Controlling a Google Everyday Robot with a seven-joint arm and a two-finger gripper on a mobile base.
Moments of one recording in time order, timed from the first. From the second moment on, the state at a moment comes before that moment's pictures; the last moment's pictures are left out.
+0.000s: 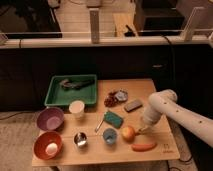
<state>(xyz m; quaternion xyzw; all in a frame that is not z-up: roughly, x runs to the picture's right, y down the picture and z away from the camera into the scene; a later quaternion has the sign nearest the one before) 0.217 0.204 0.820 -0.32 -0.12 -0.08 0.94</state>
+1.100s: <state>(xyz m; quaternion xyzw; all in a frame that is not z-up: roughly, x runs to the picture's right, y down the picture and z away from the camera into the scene) 0.138 0.175 0.760 -0.29 -0.15 -0.15 0.93</state>
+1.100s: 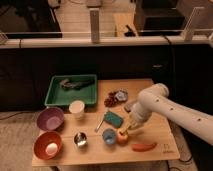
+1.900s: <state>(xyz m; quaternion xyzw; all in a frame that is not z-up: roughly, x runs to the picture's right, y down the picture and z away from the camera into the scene) 0.089 0.172 0.749 -0.27 -0.18 -0.18 0.93</state>
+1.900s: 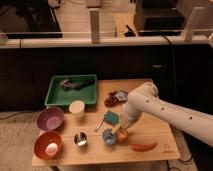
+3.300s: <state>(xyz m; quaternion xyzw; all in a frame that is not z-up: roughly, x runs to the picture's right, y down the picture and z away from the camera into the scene) 0.036 0.183 0.740 -0.25 -0.23 -0.23 0.91</state>
